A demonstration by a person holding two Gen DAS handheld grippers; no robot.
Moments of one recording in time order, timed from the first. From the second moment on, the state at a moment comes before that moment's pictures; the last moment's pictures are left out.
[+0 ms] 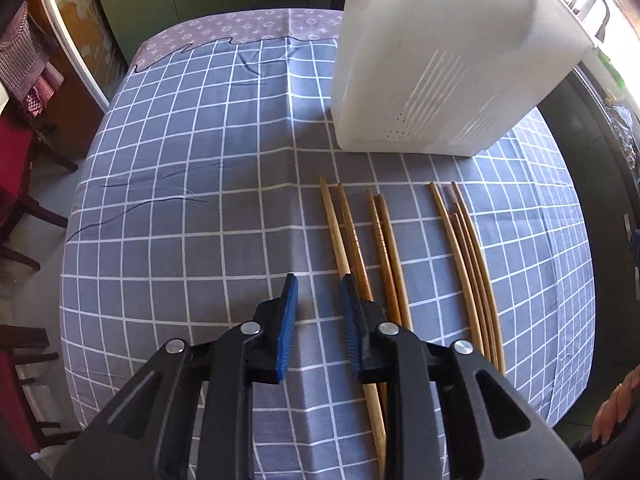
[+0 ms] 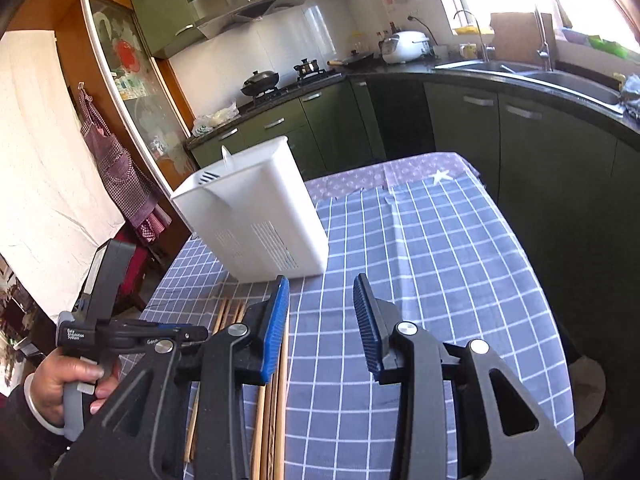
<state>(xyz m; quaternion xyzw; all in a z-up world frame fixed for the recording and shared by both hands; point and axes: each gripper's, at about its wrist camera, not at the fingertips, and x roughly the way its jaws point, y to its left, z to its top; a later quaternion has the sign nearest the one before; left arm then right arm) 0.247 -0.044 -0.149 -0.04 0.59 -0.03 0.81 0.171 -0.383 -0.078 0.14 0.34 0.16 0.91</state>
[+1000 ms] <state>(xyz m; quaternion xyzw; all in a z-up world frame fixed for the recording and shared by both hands) 0.258 -0.075 -0.160 -0.01 0.60 -0.02 0.80 0.165 -0.392 -0.090 0.16 0.38 0.17 0.90</state>
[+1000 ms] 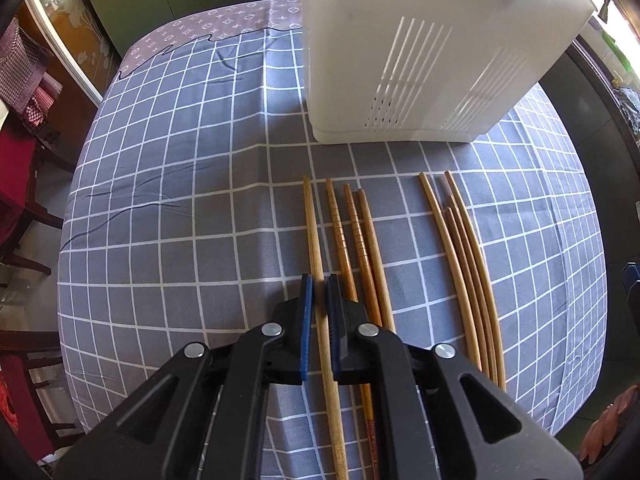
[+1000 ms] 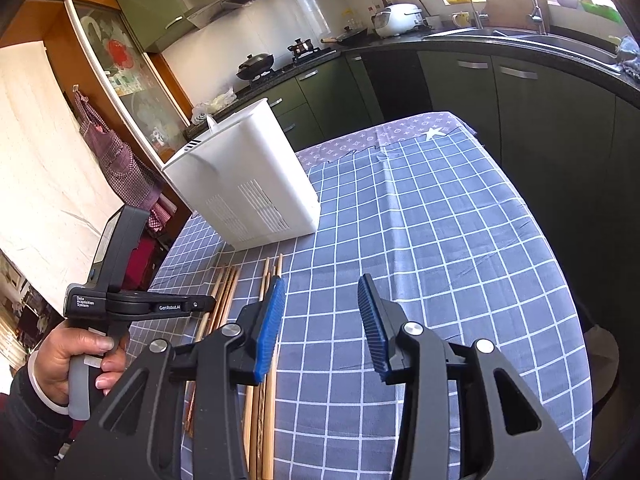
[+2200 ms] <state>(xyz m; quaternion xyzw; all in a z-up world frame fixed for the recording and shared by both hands) 0.161 -0.043 -0.036 -0.01 0.41 -0.10 0.90 0.267 -0.266 -0.146 -0.06 0.55 0.20 0.80</state>
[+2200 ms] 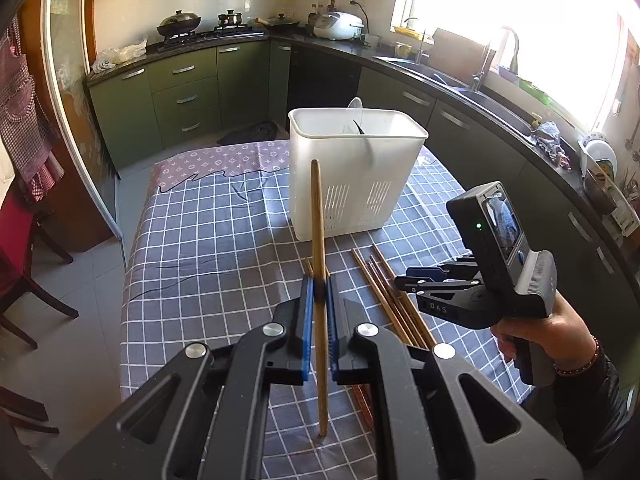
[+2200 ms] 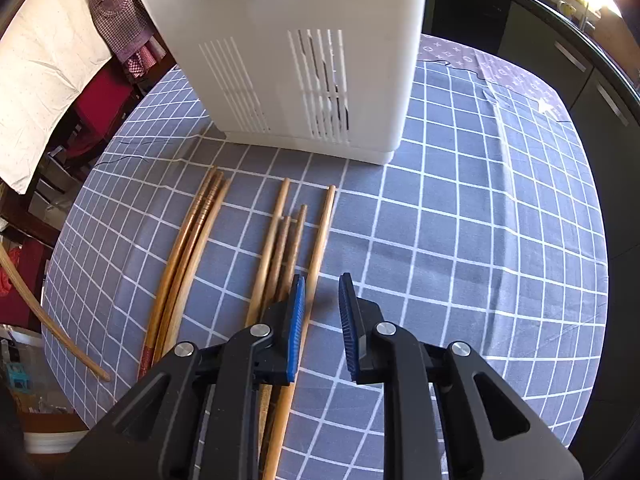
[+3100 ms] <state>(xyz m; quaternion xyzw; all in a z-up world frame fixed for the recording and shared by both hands) 0.151 -0.046 -0.033 0.00 0.41 -0.10 0.91 0.193 -0.302 -0.036 0.00 0.39 0.23 0.89</state>
